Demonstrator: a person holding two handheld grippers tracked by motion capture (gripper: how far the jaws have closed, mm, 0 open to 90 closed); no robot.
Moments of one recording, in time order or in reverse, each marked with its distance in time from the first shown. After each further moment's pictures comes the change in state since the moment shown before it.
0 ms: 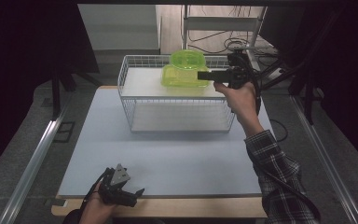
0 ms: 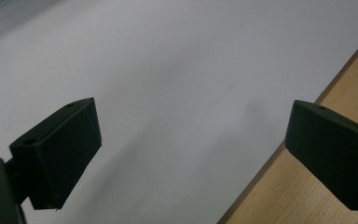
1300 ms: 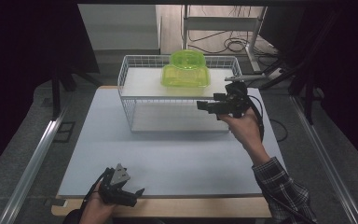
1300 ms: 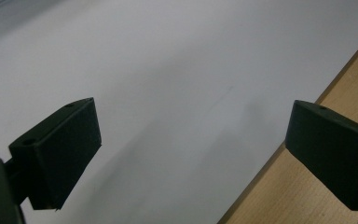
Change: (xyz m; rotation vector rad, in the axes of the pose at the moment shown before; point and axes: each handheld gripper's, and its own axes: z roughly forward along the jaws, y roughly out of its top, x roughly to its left) left arm 0.001 0.000 0.000 -0.003 0.001 0.001; right arm 0.006 -0.068 -0.008 0.034 0.019 -0.142
